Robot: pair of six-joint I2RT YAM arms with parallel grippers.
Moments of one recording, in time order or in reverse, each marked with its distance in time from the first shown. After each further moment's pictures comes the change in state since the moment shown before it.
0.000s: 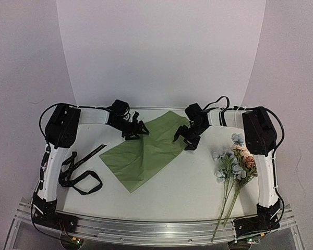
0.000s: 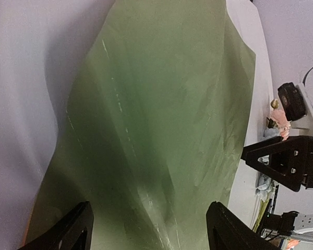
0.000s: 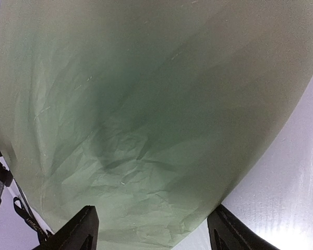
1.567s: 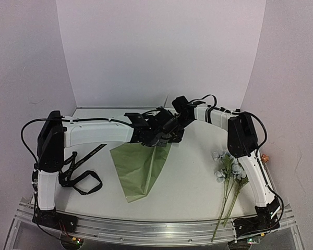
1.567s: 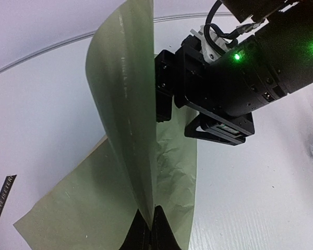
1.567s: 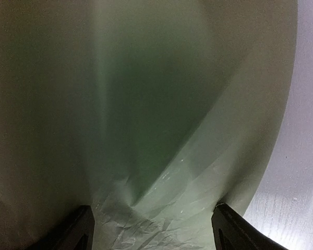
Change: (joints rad) left arm -0.594 -0.318 -0.043 -0.284 -1.237 -0.098; right arm 0.049 0.279 0.516 -0.156 -0.167 -0.026
